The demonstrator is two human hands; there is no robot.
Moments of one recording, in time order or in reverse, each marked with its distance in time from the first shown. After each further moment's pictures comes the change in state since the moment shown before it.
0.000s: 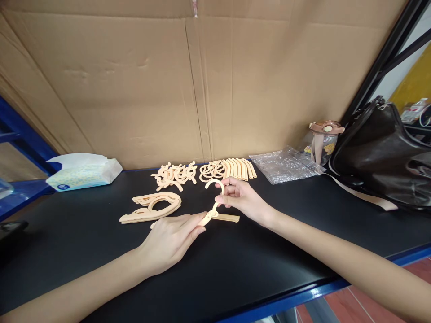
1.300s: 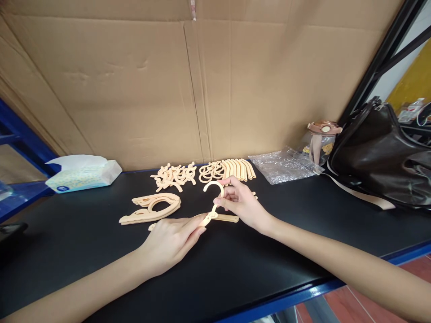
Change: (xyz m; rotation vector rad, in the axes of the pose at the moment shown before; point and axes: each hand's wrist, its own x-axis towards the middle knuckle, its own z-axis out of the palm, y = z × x) left_hand 0.002 0.003 -0.001 0.004 -0.075 -0.040; right_hand -0.005 0.009 0.005 -0.057 0.055 -0.101
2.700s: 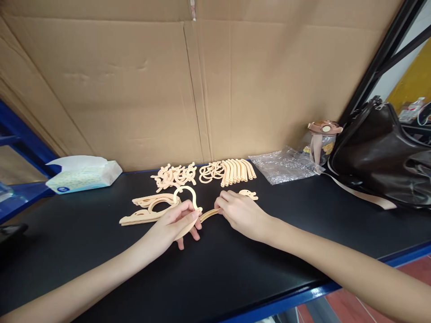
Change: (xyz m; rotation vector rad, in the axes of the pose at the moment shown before) left_hand 0.015 -0.006 -0.004 -1.152 -0.140 -0.748; right_hand -0.004 0.003 0.000 -1.207 -0.198 -0.367
